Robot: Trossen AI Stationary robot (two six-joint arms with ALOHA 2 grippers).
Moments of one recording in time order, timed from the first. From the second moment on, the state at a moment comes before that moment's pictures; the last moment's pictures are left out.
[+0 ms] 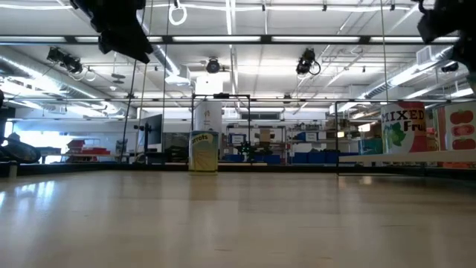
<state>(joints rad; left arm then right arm) -0.01 0.92 0.89 -0.70 -0.34 -0.42 0.51 1.02 0.90 -1.42 0.08 0.97</state>
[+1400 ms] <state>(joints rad) -0.01 1.11 0.89 -0.78 -0.37 -0.53 0.58 1.09 0.73 -1.32 0.05 1.65</state>
